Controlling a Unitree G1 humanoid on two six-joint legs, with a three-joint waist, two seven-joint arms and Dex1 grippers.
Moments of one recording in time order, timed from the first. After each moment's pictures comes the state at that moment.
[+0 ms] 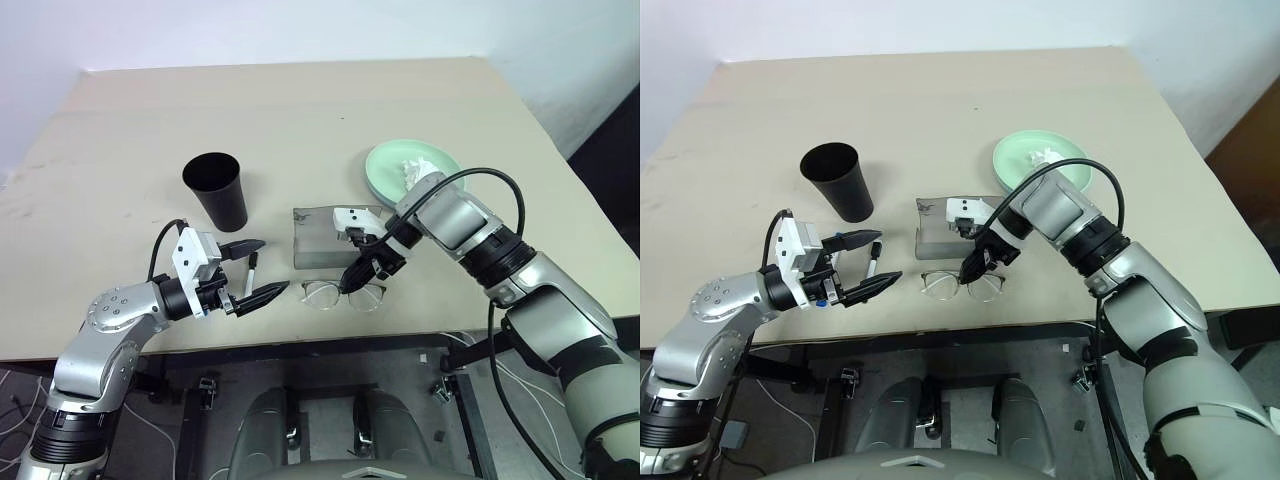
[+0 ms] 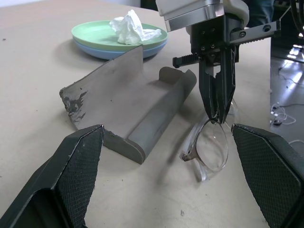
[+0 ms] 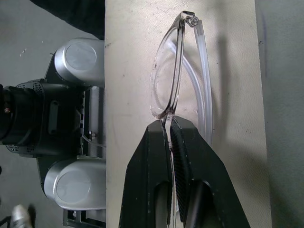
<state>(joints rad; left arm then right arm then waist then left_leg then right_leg) -0.09 0.62 0.09 -0.35 -0.53 0.36 -0.91 -1.09 -0.52 0.68 0.37 0.10 0.80 1.60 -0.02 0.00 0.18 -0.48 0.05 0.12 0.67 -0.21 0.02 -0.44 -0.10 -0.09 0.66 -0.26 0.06</state>
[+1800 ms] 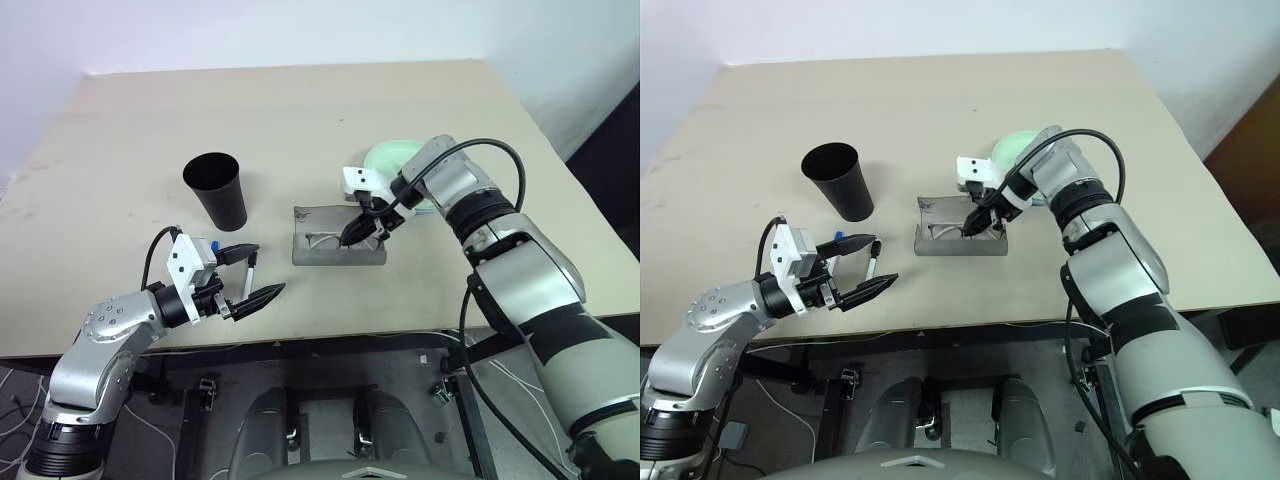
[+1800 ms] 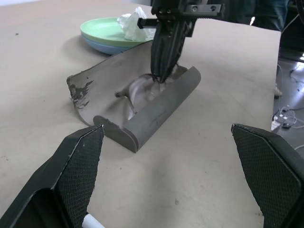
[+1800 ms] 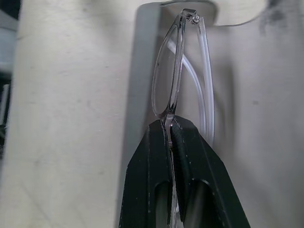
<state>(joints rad) -0.03 0.62 0.11 -0.38 -0.53 0.36 -0.87 -1.33 -0.33 0.48 1.14 -0.12 0.12 1.58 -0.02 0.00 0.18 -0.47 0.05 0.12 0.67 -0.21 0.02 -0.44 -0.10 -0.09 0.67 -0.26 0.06</state>
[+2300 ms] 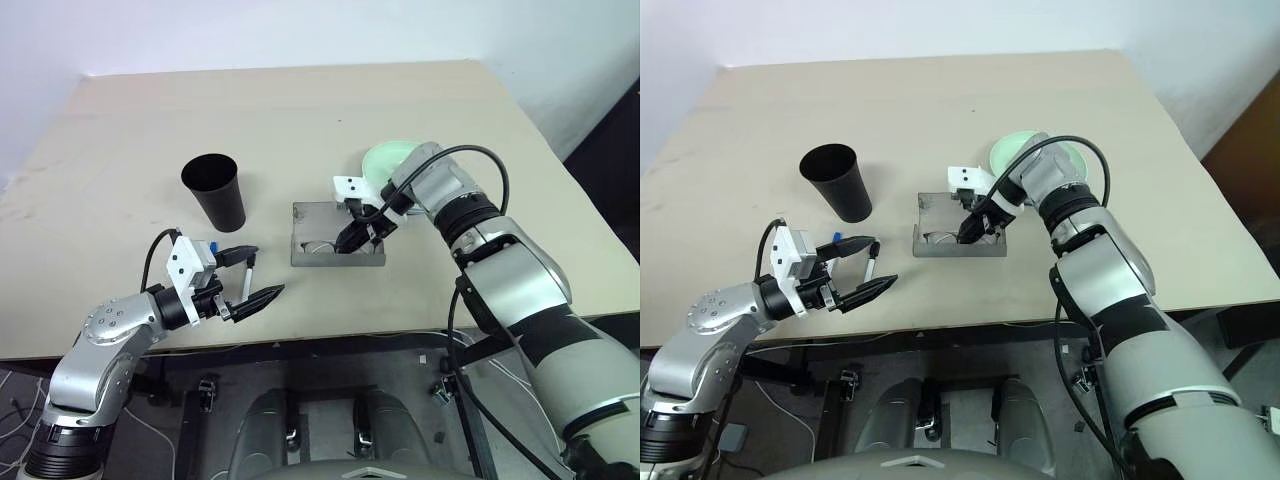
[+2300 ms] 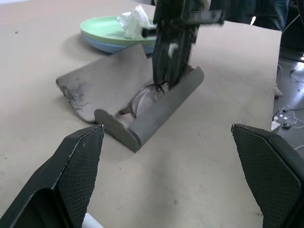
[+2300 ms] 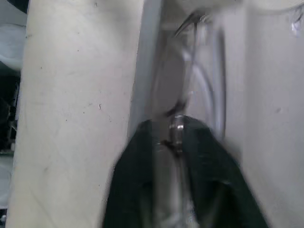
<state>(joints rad) -0.02 0.62 0.11 -0.39 -0.54 0.36 -0.86 -1.31 -0.28 0.44 1.18 -0.19 0.14 1.57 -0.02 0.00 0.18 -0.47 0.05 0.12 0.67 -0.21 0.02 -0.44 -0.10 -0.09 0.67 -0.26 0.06</state>
